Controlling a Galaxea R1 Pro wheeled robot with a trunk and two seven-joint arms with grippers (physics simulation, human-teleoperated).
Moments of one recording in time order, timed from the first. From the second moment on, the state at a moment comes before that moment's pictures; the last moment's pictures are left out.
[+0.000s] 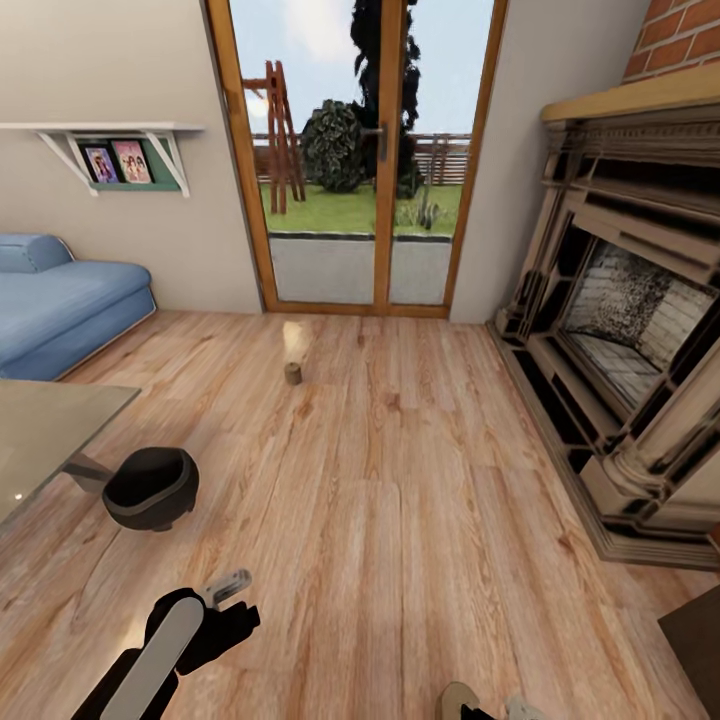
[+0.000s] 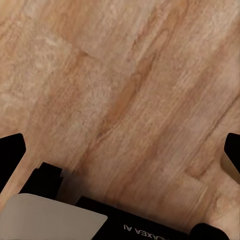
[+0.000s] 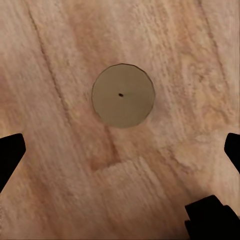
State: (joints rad) left arm -0.25 0.13 -0.24 -1.35 1.18 0.77 0.94; right arm -0.24 -0.05 0.35 -0.51 -0.80 -0.03 -0.20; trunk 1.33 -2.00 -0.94
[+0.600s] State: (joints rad) left arm -0.25 0.13 -0.24 -1.36 1.18 0.80 0.94; right arm -0.54 0.07 0.36 -0.47 -0.74 0.25 -0.41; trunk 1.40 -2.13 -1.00
